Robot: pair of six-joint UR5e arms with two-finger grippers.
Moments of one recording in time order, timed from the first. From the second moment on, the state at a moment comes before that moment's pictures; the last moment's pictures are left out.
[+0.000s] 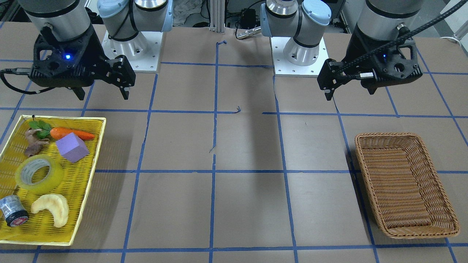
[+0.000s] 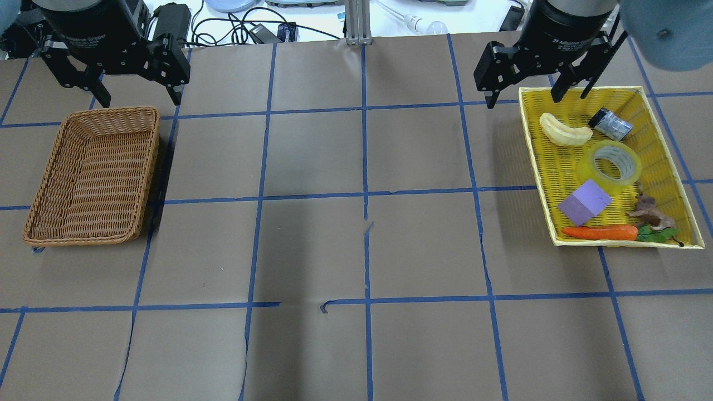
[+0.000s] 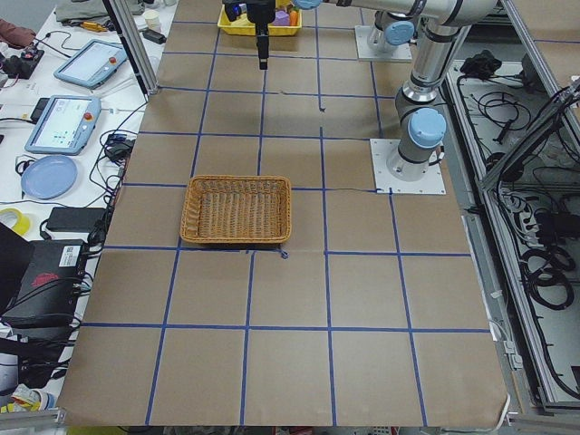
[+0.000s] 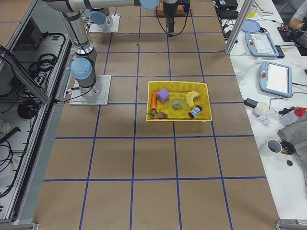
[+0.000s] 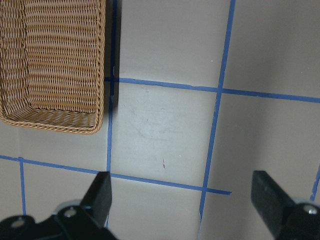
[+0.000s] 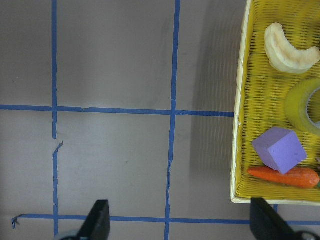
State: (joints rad) left arm -1.55 -1.64 -1.37 -1.69 1.72 -0.08; right arm 1.58 -1.52 1.46 -1.54 -1.58 -0.03
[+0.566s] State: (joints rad) left arm -1.56 -1.64 -1.37 -1.71 1.72 -0.08; right arm 1.42 -1.45 1.39 -1.48 -1.59 -0.26
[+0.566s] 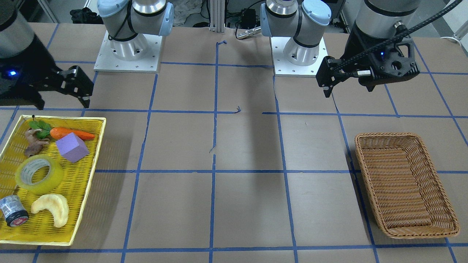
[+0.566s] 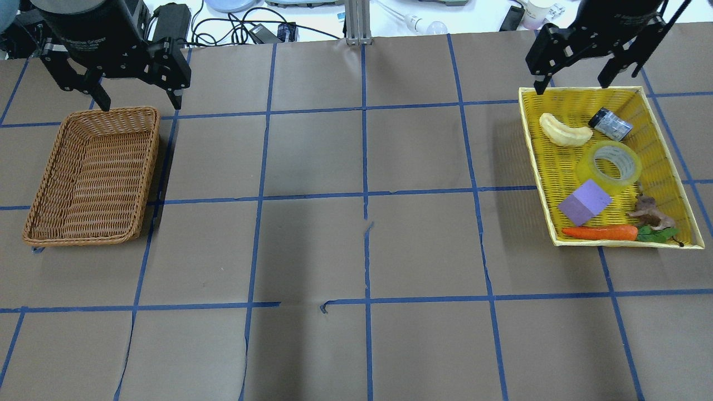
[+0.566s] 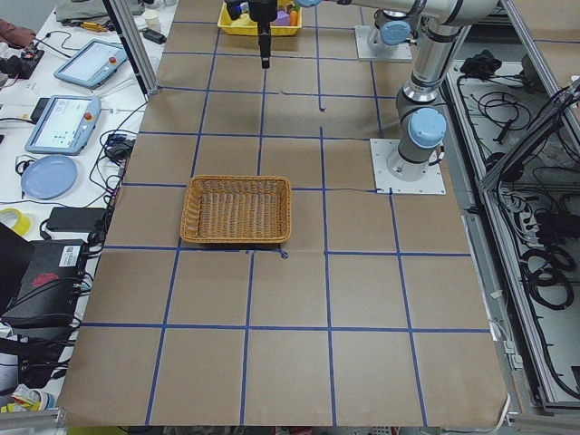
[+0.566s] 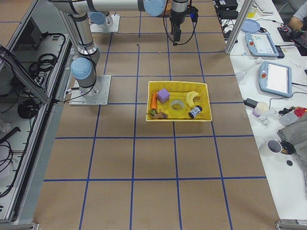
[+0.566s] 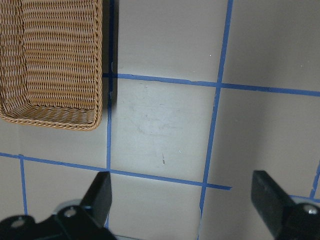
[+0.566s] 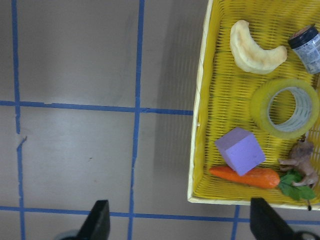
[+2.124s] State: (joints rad) left arm -1.56 -1.62 -1.41 -1.75 1.71 -0.08; right arm 1.05 -1.12 1.67 -2.13 -1.58 -1.16
